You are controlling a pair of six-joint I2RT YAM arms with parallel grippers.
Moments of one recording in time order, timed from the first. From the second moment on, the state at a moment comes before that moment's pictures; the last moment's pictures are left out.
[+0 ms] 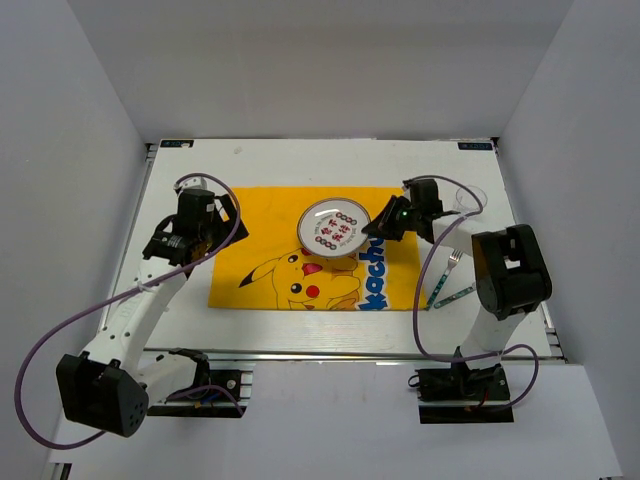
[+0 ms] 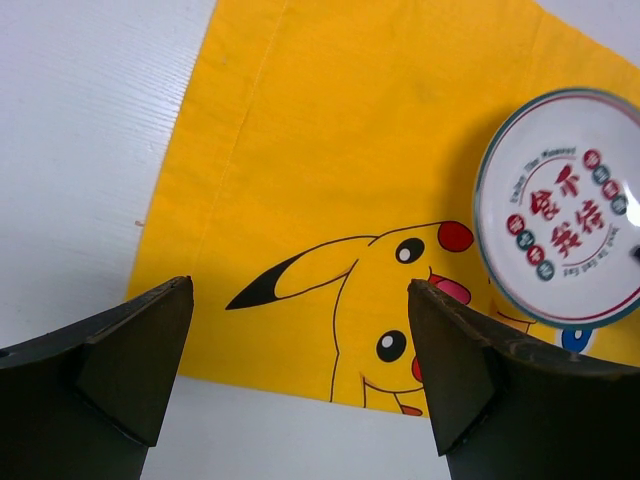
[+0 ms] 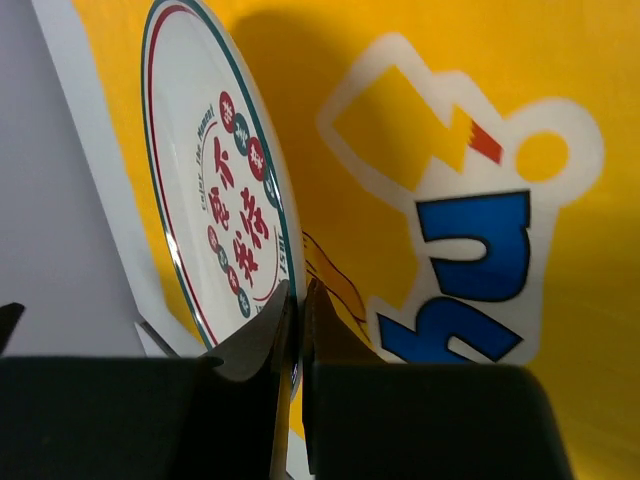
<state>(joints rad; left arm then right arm) -0.26 1.10 0.97 -0.61 -0.18 -0.57 0.28 1.78 1.02 0.01 -0.51 0.80</state>
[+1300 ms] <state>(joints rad) -0.26 1.11 0.97 -0.61 -0.14 -0.57 0.37 1.87 0.83 0.40 -0.61 0.82</state>
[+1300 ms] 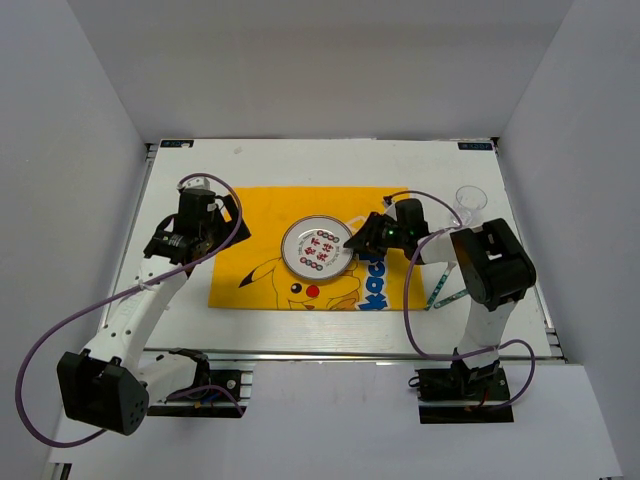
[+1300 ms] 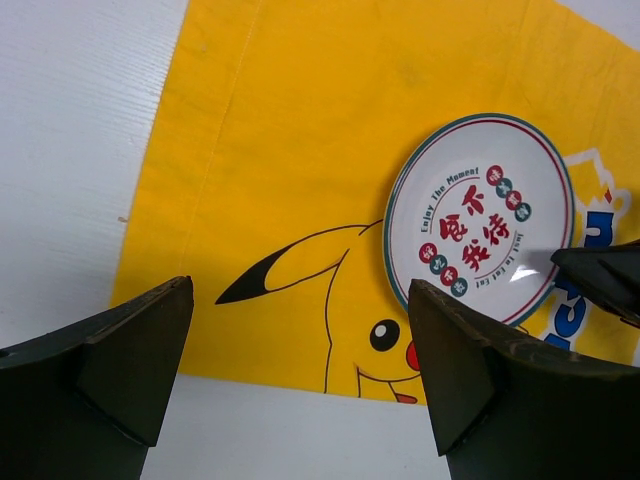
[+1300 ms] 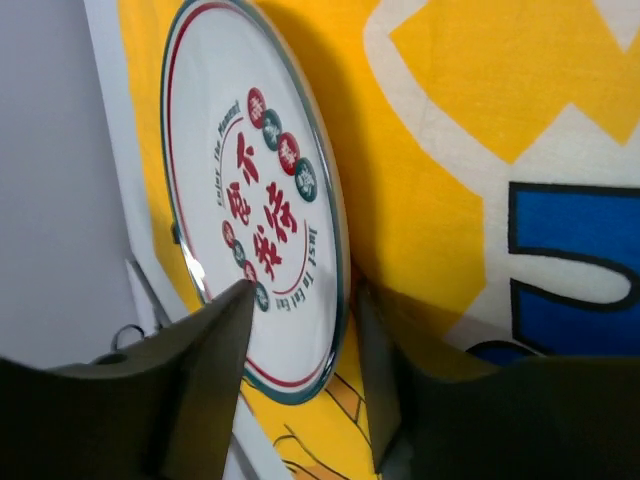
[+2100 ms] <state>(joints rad) -0.26 1.13 0.97 -0.62 -0.14 -0.56 0.15 1.75 1.63 -0.58 0.20 0.56</state>
